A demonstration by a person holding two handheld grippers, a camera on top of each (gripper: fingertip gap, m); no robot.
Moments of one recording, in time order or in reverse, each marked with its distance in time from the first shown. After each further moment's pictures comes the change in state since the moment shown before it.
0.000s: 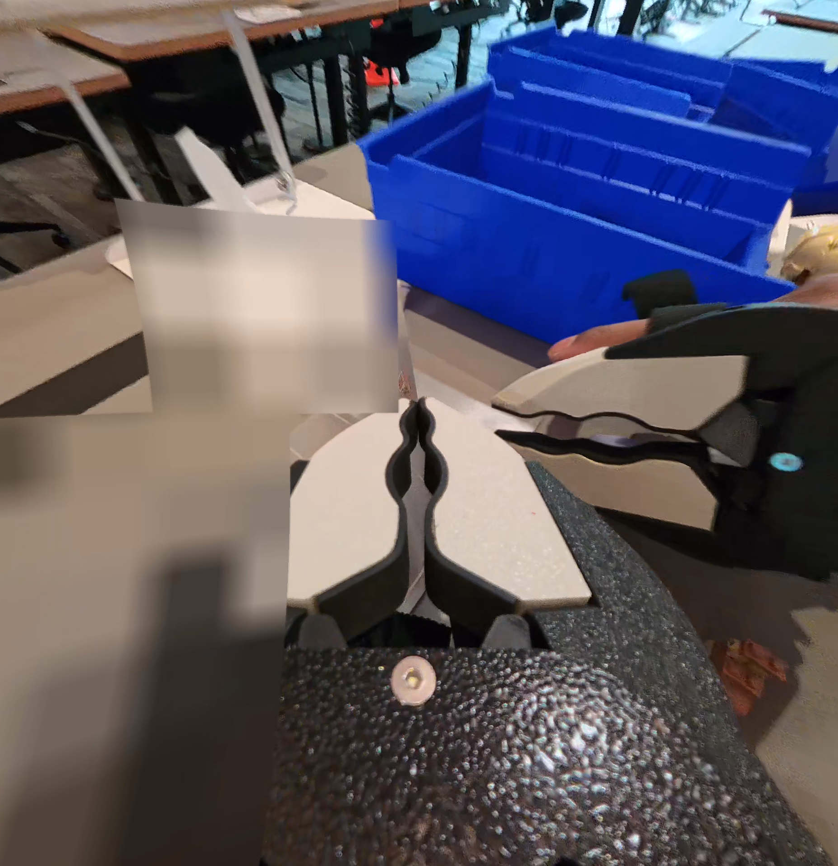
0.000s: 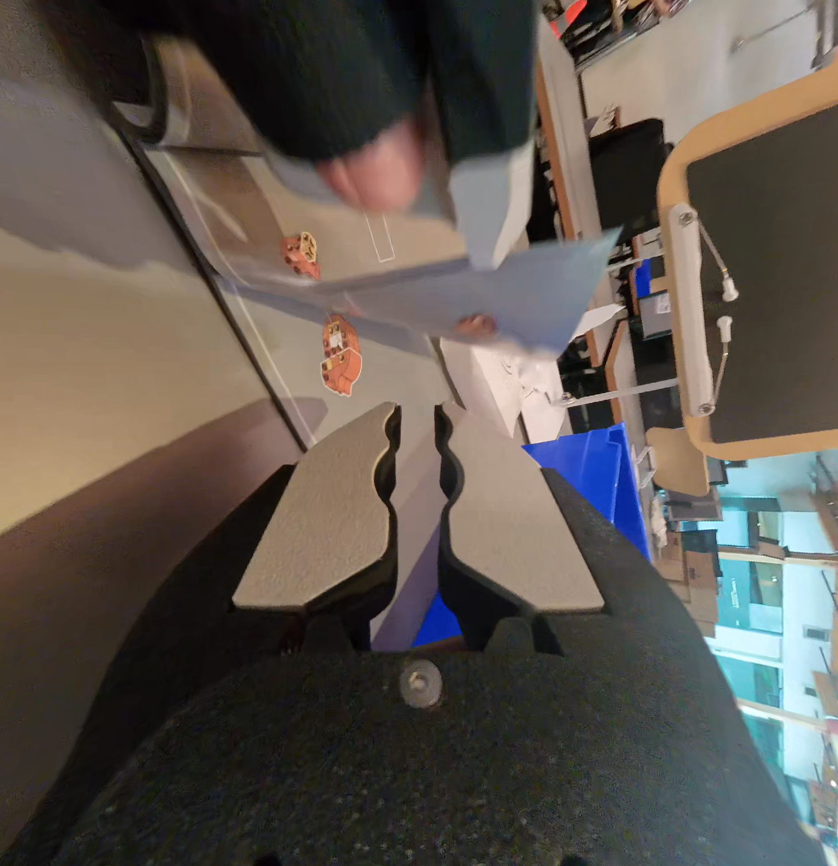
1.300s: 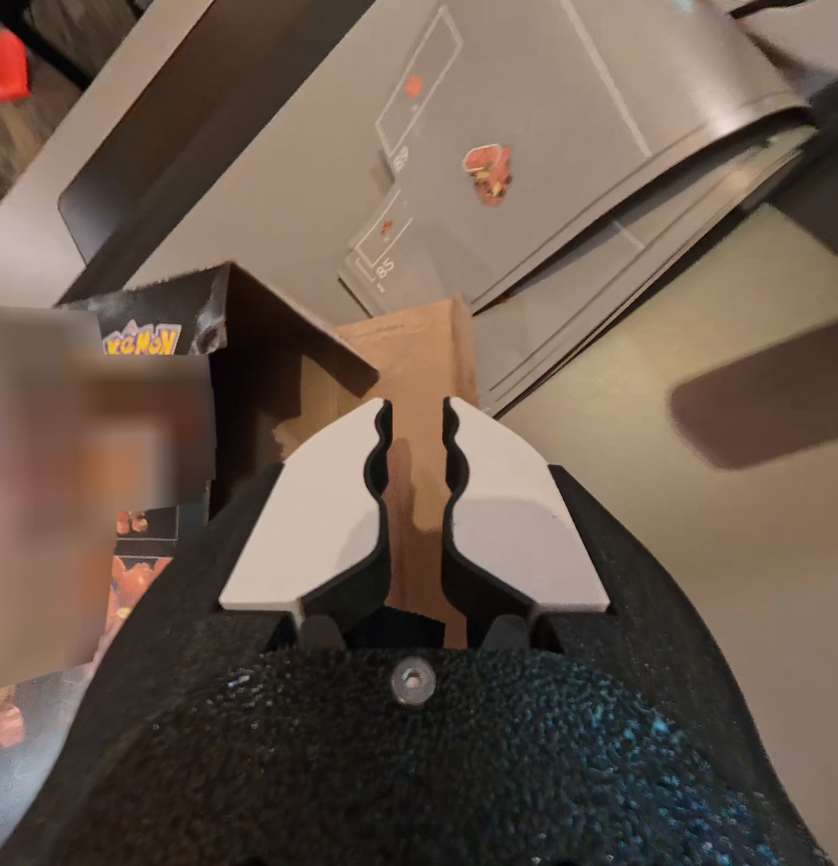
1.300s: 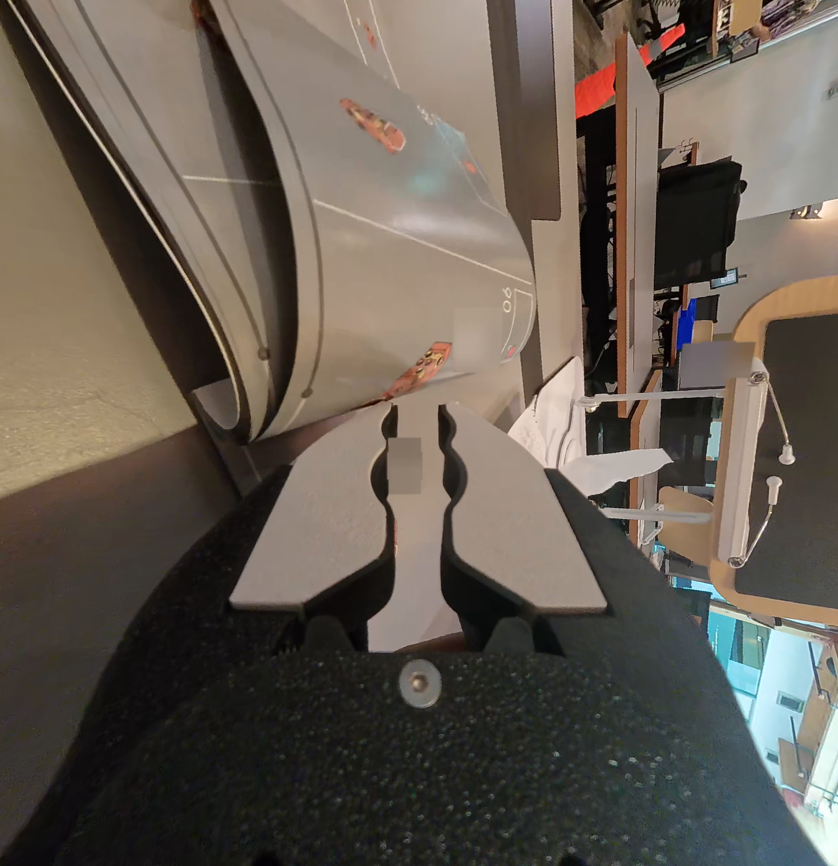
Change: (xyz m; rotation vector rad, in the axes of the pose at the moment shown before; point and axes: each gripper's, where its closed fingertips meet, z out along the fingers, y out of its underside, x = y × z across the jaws) left arm -0.131 0.121 -0.173 -0.513 -0.427 0.129; right arm -0.033 -0.078 0.062 -0.020 -0.118 -0.136
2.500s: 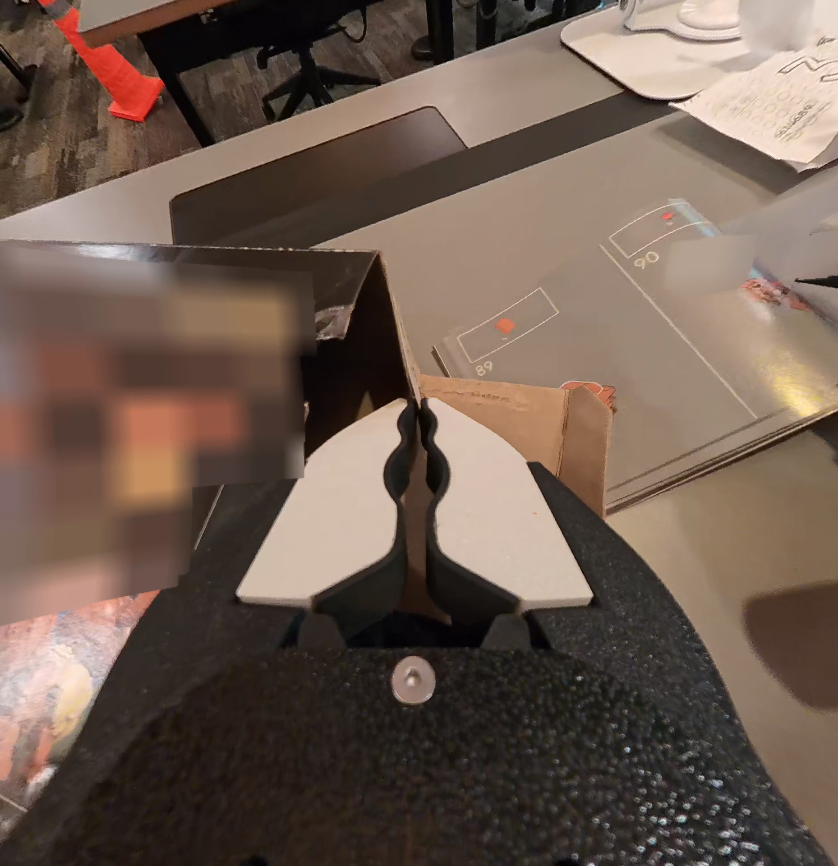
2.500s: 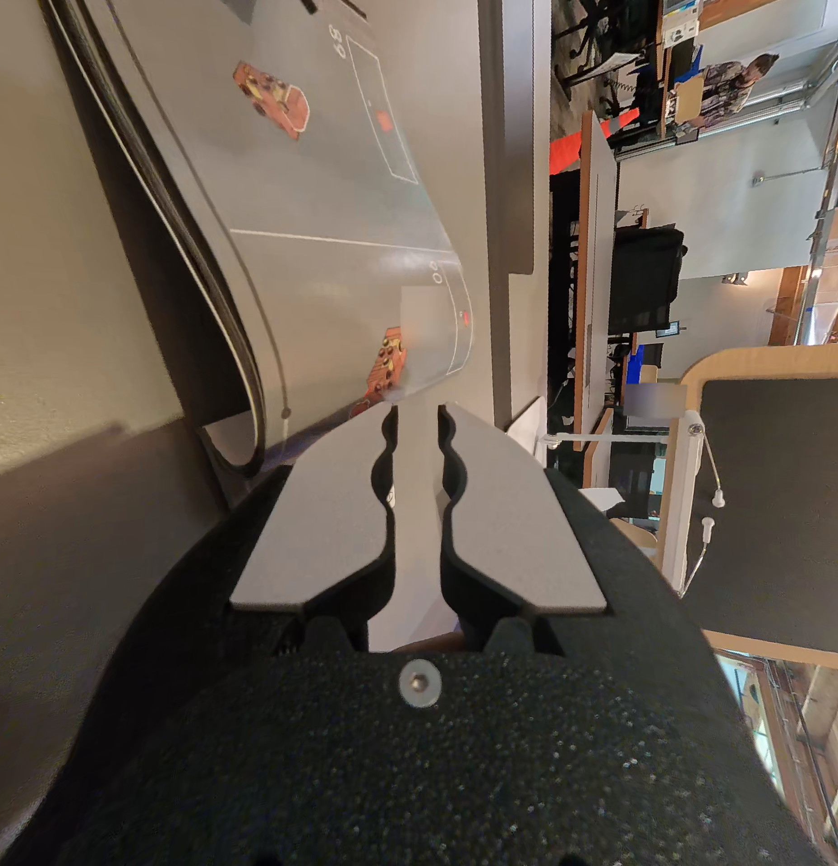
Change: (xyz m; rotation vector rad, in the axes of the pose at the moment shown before) left arm -0.048 -0.017 0.016 0.256 -0.079 -0.320; right arm 0.003 -0.022 0.002 0.057 0.054 -0.107
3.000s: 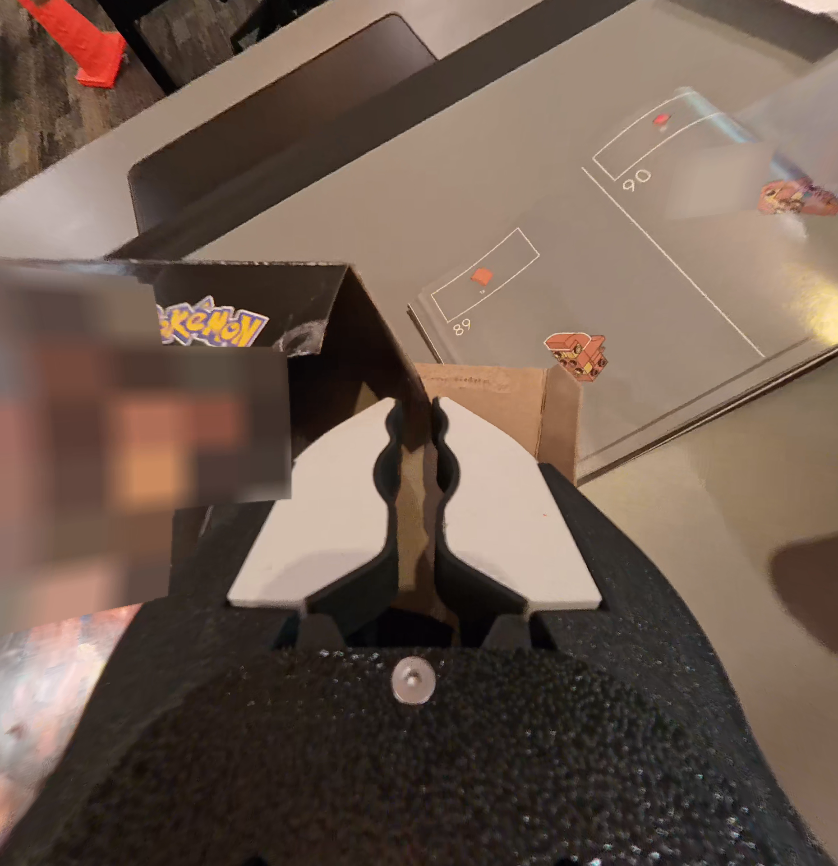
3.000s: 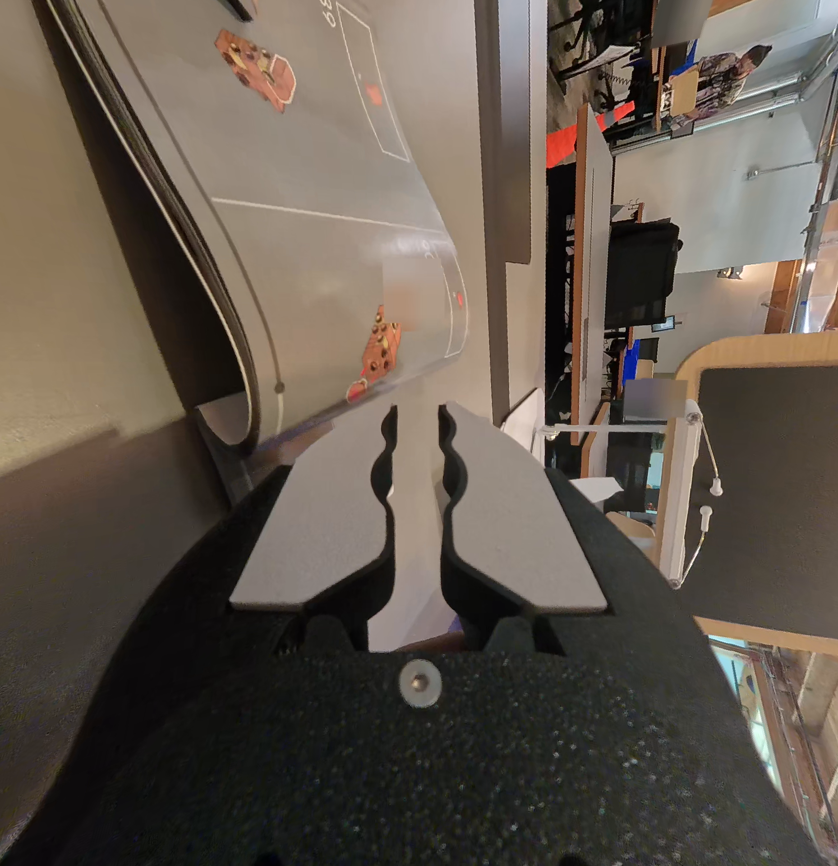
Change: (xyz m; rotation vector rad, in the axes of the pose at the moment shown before) left arm 0.011 0.017 0.003 -0.116 -0.004 0.114; right arm 0.002 0.006 -0.001 -0.008 0.011 0.007
